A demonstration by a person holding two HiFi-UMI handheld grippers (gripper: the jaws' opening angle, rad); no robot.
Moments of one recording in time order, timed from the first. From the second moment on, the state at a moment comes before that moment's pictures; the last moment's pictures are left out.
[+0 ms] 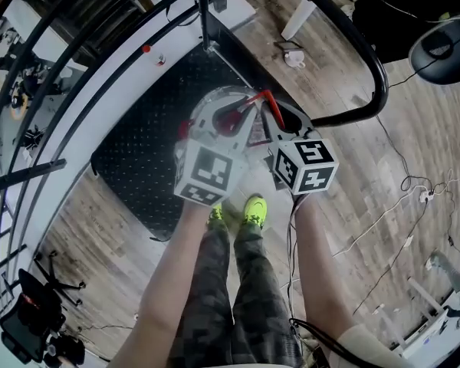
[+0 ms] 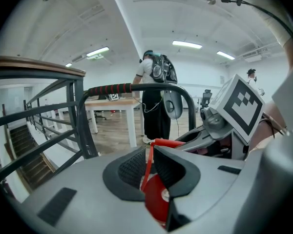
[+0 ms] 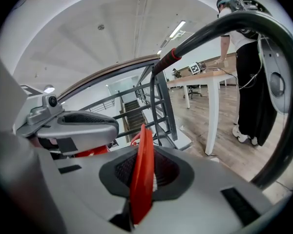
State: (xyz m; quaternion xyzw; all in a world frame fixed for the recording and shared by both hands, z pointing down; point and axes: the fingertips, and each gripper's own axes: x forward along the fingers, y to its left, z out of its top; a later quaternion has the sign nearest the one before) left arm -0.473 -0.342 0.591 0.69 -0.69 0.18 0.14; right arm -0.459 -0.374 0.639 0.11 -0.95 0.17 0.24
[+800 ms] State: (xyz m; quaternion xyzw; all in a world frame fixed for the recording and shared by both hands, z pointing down) left arm -0.461 -0.353 0.583 0.69 -0.69 0.19 0.12; right arm -0.447 -0.381 0.611 0.10 -0.96 0.10 0.22
